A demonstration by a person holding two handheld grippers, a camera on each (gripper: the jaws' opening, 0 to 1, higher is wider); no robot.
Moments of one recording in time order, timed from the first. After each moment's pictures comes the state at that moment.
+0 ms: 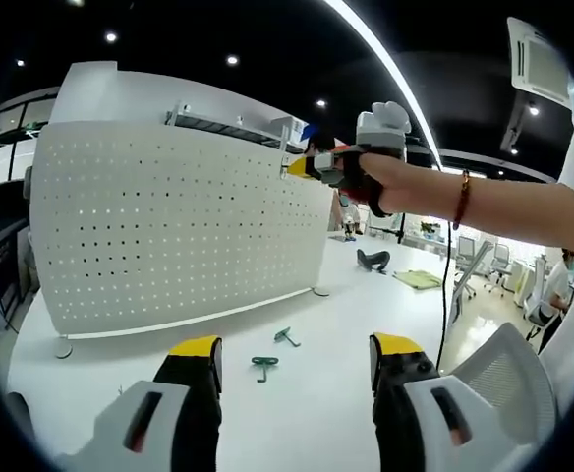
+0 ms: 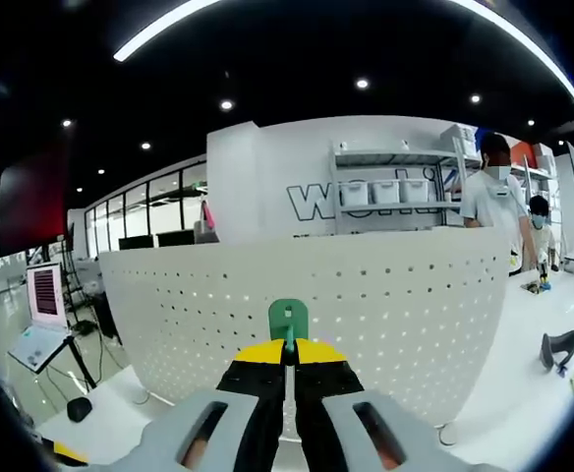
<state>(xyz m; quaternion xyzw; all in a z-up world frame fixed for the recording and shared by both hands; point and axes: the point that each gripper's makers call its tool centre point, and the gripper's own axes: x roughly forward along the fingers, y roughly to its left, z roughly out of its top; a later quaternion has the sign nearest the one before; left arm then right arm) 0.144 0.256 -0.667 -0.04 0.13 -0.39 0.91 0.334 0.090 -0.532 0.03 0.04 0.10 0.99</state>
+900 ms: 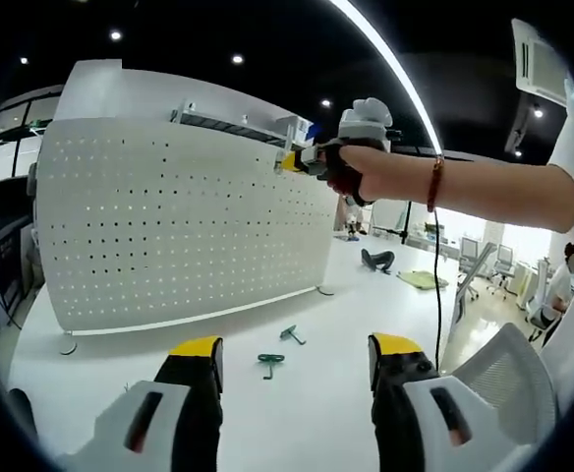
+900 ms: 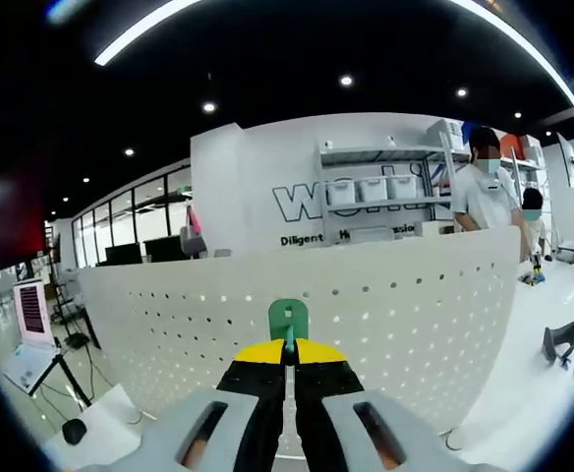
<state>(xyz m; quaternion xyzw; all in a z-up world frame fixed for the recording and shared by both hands) 0.146 0.265 -0.669 -0.04 0.13 -0.38 0.92 0.372 0.086 -0.526 0.05 0.04 0.07 1.00</state>
